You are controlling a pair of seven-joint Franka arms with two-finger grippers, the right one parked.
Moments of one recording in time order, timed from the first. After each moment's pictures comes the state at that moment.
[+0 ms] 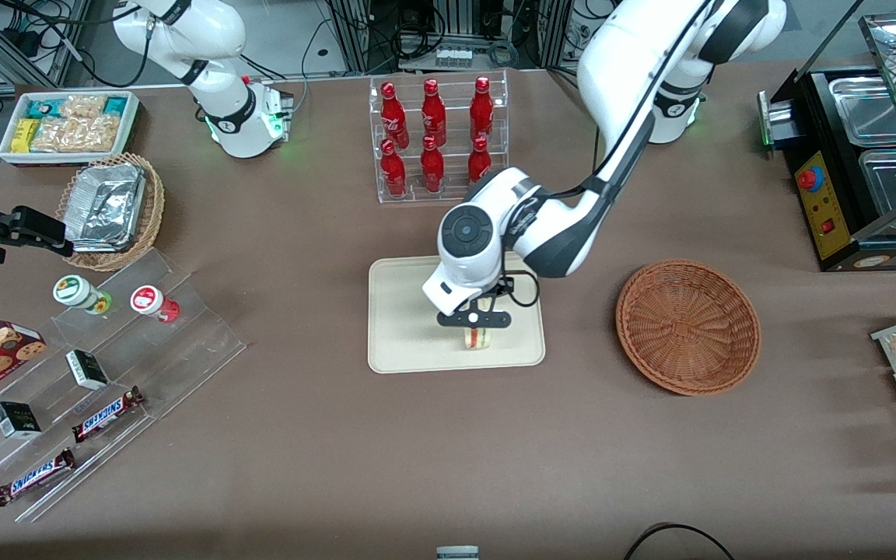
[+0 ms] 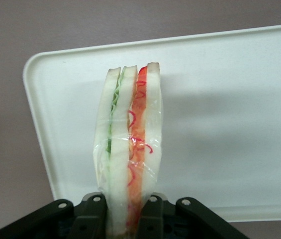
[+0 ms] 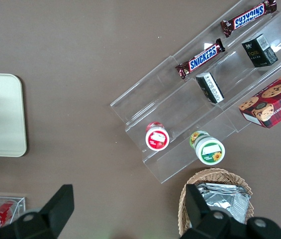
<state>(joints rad) -0.63 0.73 -0.16 -1.35 0.08 1.95 -0.75</state>
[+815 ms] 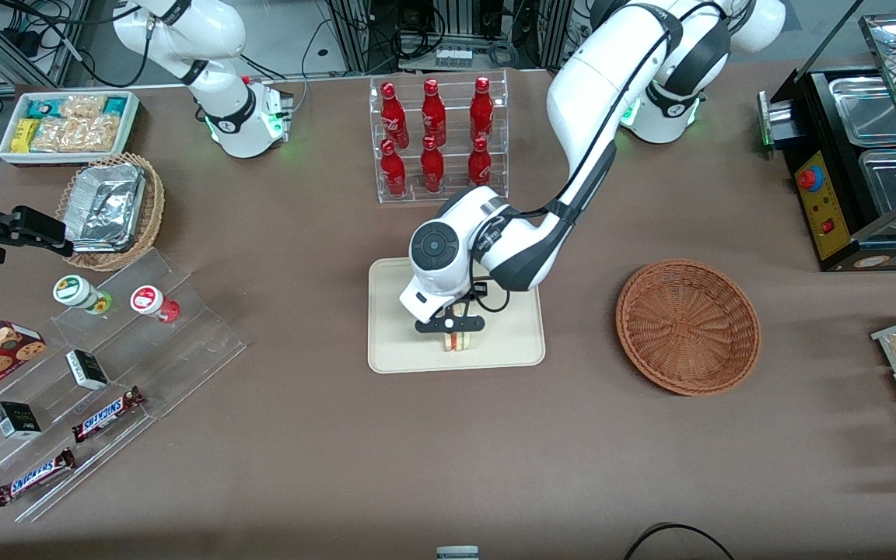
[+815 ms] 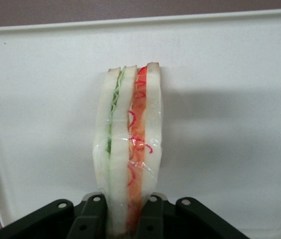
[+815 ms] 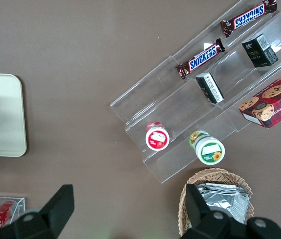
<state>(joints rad) -0.69 0.87 -0.16 -1.22 0.08 1.95 -0.83</state>
